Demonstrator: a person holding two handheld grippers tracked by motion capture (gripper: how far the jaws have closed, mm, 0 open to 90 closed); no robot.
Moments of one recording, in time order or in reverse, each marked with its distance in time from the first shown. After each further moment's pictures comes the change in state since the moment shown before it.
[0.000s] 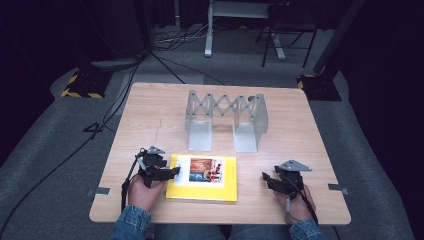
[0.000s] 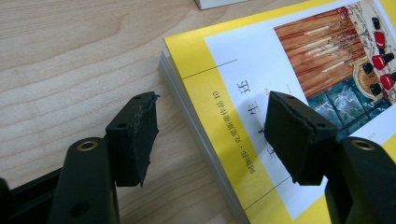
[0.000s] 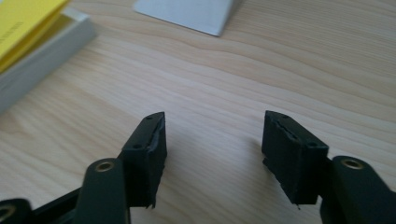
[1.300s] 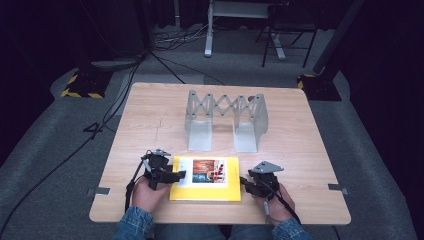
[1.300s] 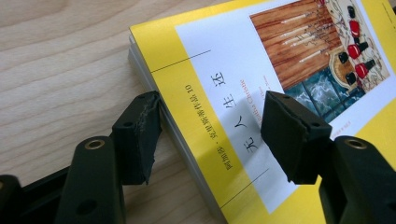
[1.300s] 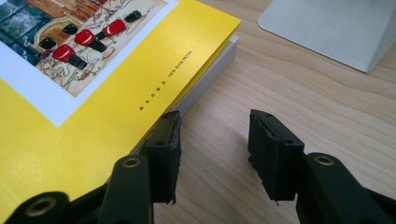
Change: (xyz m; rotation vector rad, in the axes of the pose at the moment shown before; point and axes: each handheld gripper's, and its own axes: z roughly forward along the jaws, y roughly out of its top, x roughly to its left) left arm -0.018 0.000 0.007 0.048 -0.057 -0.026; right arm 0.060 0.020 0.017 0.037 0.104 -0.089
